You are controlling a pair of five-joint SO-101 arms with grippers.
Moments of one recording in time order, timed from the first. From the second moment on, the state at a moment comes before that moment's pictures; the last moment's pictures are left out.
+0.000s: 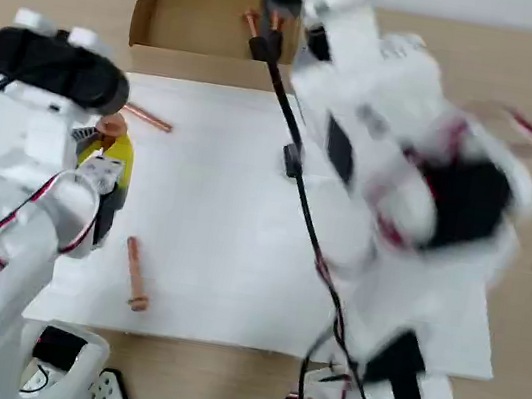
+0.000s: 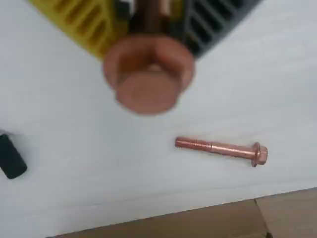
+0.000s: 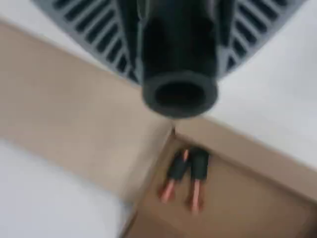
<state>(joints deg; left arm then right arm) 7.4 -57.7 11.7 85.9 -11.8 -23.3 -7.2 -57.2 101.7 6.6</state>
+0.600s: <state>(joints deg) 3.2 -70.6 12.1 79.3 -11.6 -25.8 -58.0 1.4 89.7 0.9</state>
